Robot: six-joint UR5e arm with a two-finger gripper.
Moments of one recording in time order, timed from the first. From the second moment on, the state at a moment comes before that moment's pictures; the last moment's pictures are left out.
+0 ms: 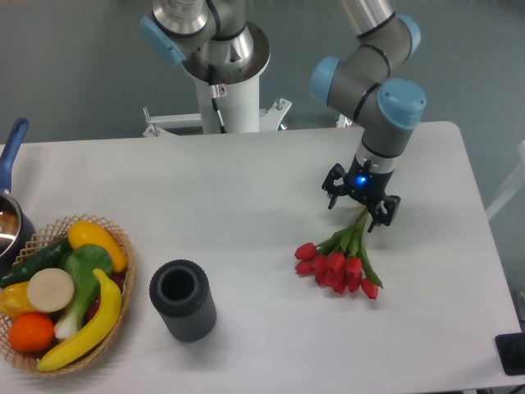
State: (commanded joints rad) arm 2.84 -1.95 -1.95 -0.73 1.31 1.45
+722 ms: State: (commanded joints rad) arm 2.82 -2.01 -1.92 -0.72 1.31 1.42
